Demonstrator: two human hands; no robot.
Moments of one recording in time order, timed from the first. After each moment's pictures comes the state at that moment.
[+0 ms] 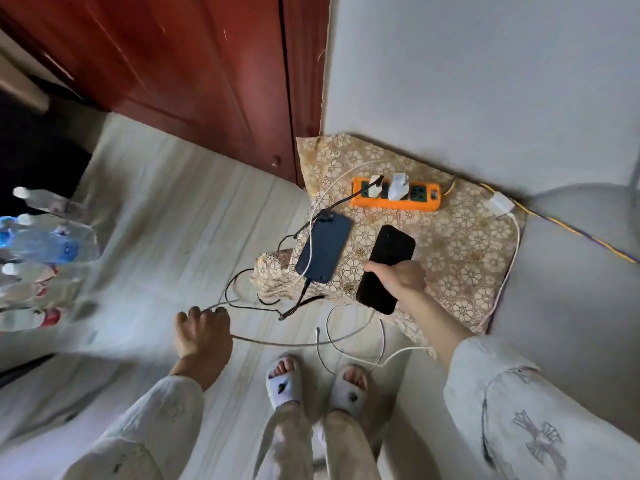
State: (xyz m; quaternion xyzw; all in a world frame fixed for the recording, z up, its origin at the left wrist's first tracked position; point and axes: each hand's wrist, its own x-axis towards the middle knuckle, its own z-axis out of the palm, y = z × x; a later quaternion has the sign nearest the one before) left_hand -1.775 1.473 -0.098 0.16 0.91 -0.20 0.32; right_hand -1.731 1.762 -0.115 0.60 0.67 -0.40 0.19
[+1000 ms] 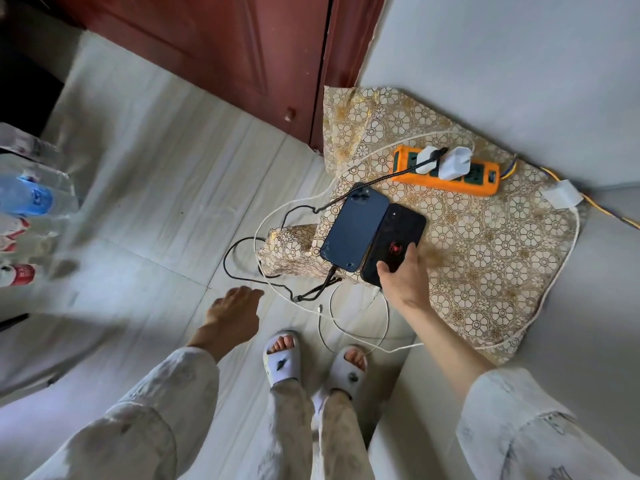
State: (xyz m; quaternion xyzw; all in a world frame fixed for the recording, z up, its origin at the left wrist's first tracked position) left_hand -1.795 1.458 -0.207 0.19 0.86 0.00 0.47; right_hand -1.739 1.712 -0.185 0.46 0.81 -0.31 0.20
